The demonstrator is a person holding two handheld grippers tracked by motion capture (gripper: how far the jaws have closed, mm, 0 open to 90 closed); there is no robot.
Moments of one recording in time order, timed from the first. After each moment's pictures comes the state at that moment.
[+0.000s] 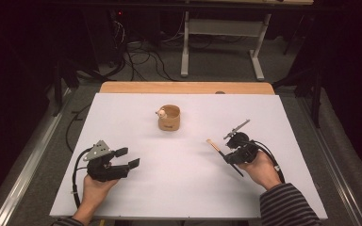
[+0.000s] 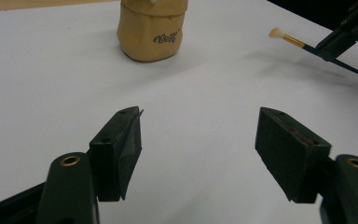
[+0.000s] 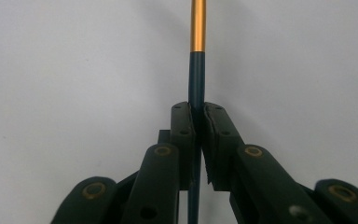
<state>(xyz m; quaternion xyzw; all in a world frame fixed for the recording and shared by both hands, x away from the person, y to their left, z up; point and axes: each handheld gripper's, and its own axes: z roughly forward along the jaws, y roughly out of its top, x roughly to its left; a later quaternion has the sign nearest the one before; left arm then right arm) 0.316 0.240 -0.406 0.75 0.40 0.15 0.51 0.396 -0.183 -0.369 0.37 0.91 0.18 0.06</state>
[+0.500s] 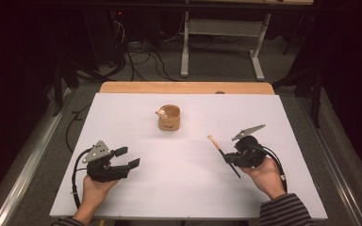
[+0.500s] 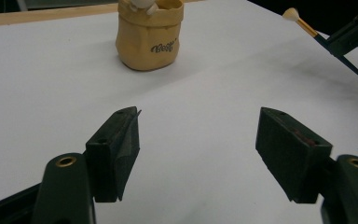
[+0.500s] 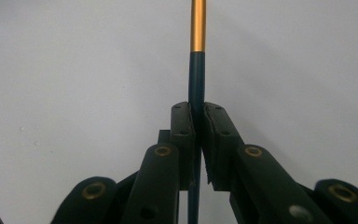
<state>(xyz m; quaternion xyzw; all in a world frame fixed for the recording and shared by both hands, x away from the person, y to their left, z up) 0.313 0.238 -0.404 0.75 0.38 0.16 0.52 0.375 -0.198 -0.361 0.37 0.88 0.28 0.06</state>
